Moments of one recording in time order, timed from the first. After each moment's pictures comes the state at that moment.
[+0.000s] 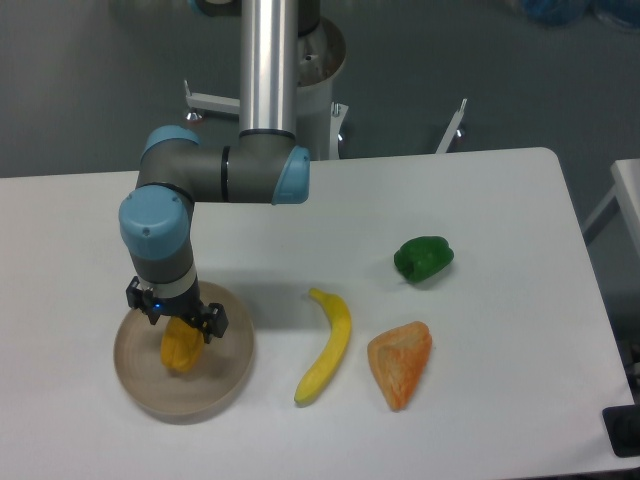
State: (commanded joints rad) arm 1.82 -2.16 -1.39 -1.05 1.54 0.33
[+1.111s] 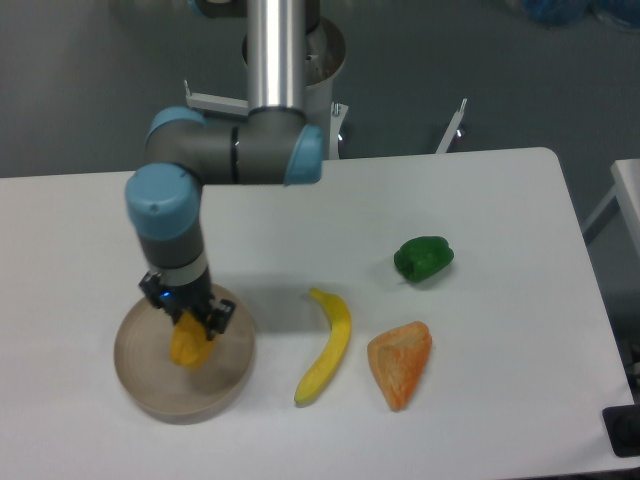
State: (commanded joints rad) arm 1.97 -2.04 -1.37 -1.15 1.54 0.65
